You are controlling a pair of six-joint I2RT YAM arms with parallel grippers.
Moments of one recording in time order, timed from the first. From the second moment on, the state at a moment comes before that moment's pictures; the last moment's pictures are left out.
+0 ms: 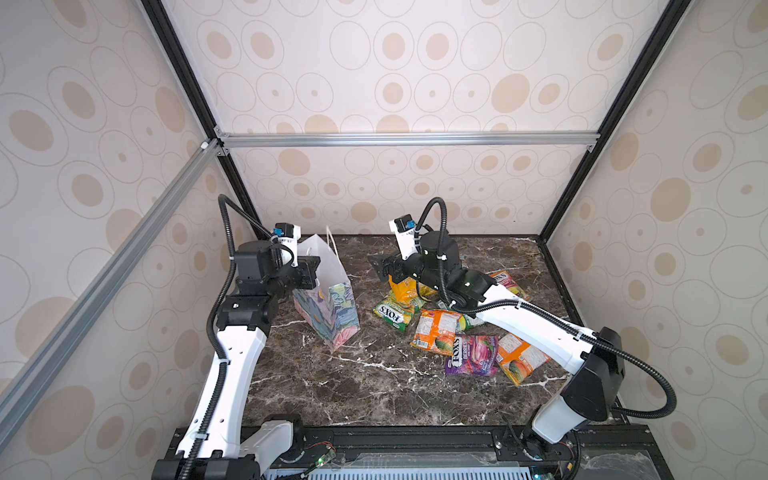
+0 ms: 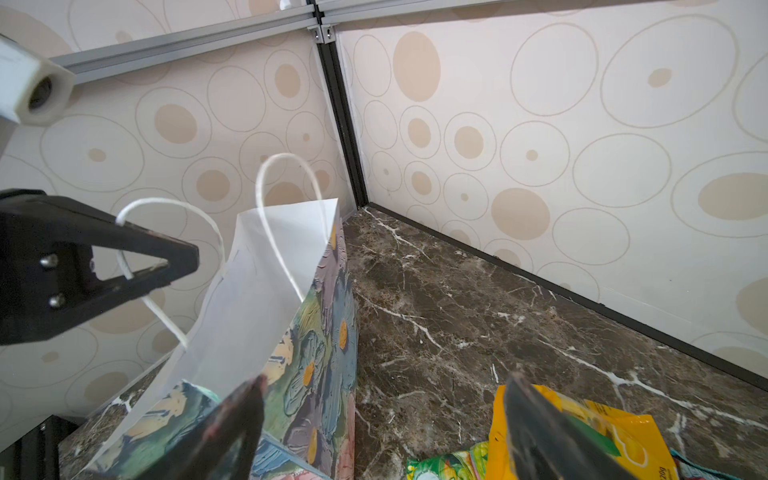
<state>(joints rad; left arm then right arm) 0.01 1.07 1.16 -0.52 0.40 -0.15 0.83 1.64 1.53 -0.11 0.02 0.16</state>
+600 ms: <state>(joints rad) 0.01 1.01 1.16 -0.56 0.31 -0.14 0.92 2.04 1.99 -0.16 0.00 0.10</state>
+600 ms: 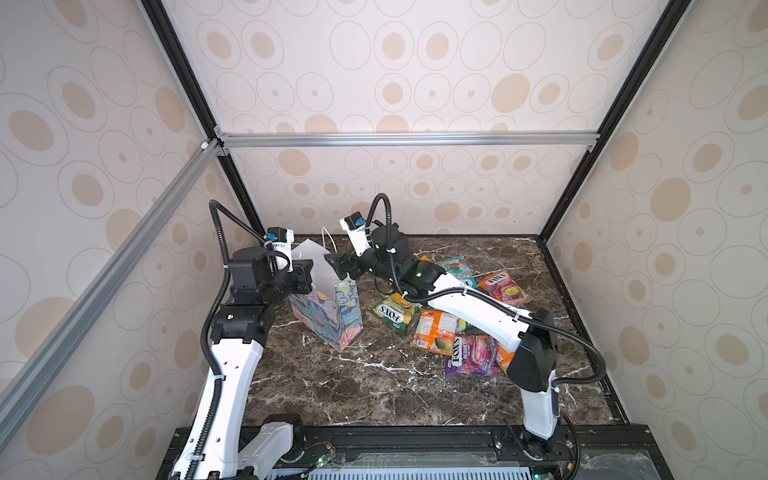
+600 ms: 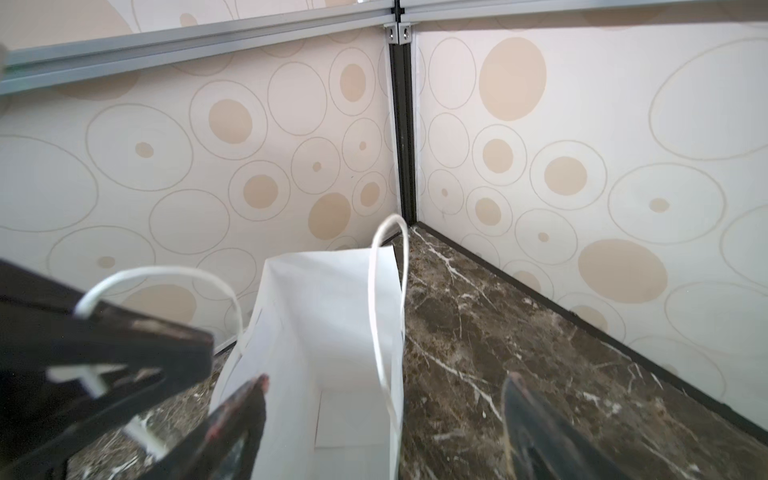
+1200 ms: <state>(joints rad) 0.01 1.00 1.15 -0.56 0.23 -0.12 0.92 2.12 2.12 -0.28 0.00 0.03</state>
